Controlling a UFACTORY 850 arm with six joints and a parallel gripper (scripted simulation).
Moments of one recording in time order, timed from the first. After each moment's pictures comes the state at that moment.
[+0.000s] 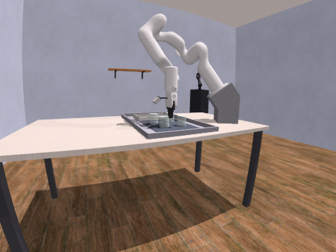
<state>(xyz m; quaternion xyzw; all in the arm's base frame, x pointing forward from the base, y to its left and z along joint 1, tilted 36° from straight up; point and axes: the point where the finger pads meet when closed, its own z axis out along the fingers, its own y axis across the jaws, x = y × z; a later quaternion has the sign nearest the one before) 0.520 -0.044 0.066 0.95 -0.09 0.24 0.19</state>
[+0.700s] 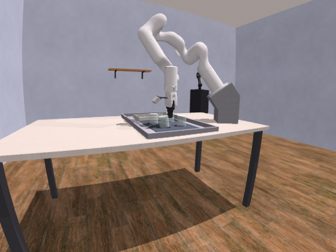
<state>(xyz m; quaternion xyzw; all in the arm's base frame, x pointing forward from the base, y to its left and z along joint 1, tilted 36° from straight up) 0.522 -0.044 0.069 0.95 -0.09 0.24 0.19</state>
